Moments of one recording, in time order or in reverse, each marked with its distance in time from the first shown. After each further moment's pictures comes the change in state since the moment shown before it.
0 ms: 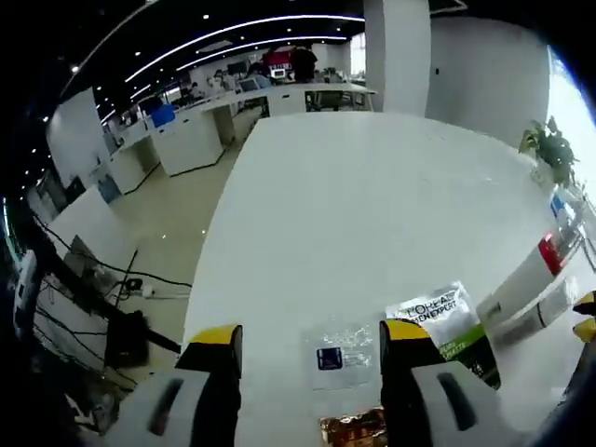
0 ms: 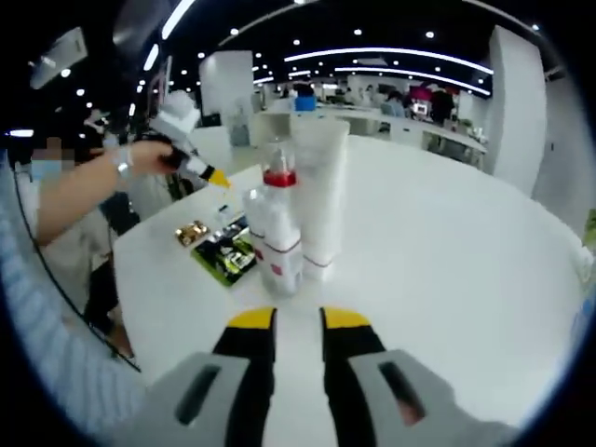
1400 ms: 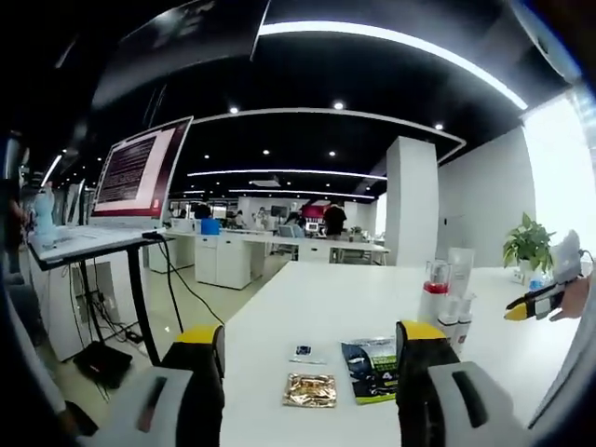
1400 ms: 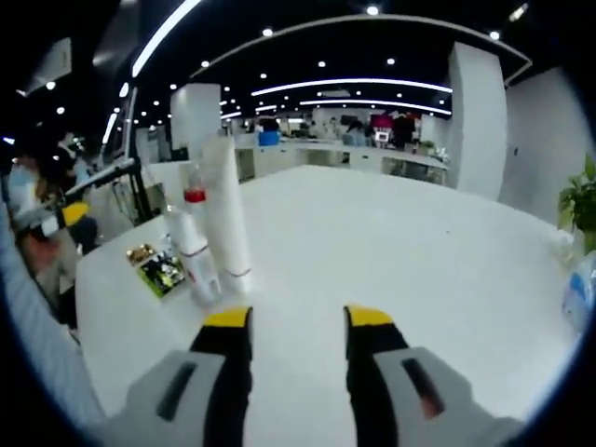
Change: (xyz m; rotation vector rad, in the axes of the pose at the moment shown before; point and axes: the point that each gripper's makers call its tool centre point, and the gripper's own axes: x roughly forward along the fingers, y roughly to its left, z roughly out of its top) left arm -0.152 -0.028 -0.080 -0.188 -0.686 0.015; right arm -0.010 -0.084 -0.018 0.064 -0.195 -0.153
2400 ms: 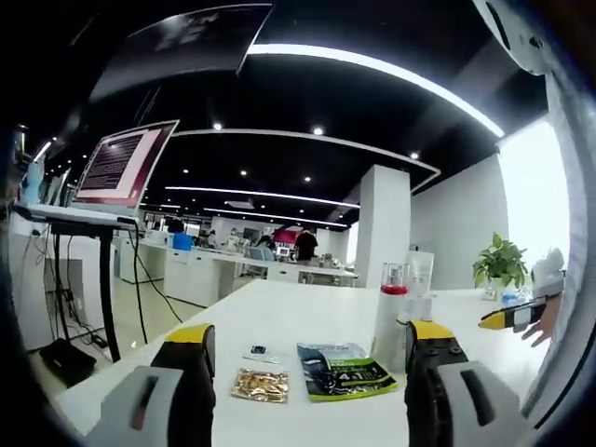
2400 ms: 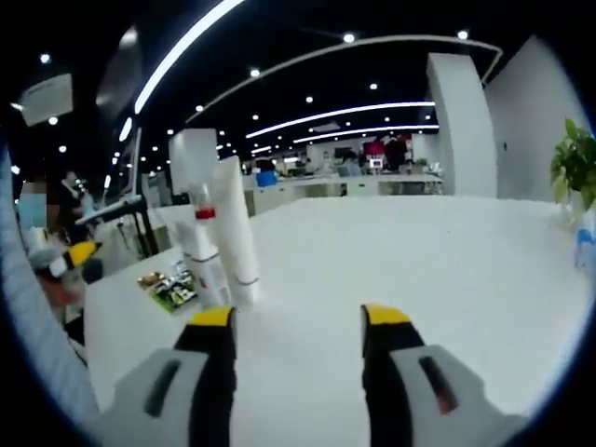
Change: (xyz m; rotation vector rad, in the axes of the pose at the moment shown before) left arm -0.006 -0.046 -0.023 -0.060 -0.135 -0.155; right arm -0.016 -0.002 -0.017 0.088 -0.189 0.002
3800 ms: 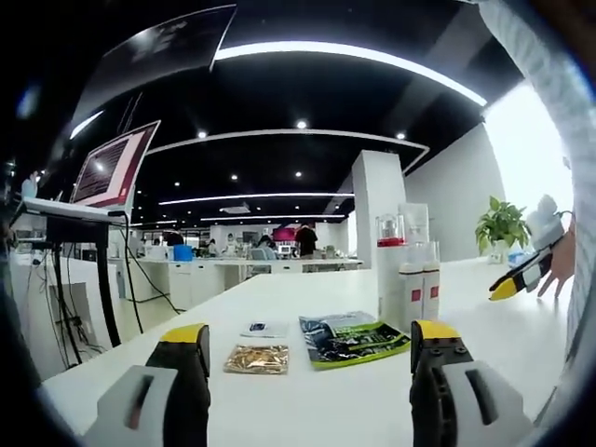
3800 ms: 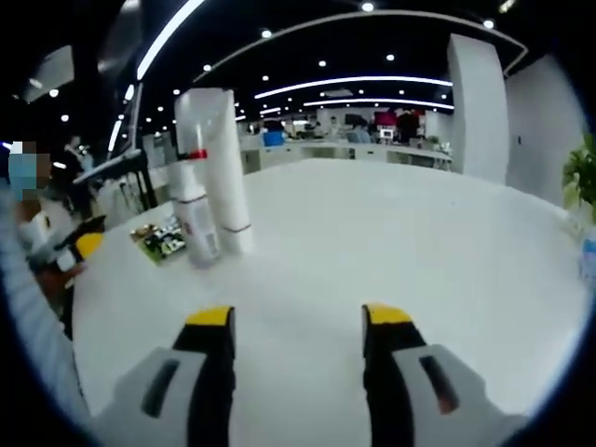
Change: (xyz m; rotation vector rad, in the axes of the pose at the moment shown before) left arm 0.003 0.004 -0.059 0.155 0.040 0.015; right arm 0.011 0.001 -0.041 -0.051 0.173 0.065
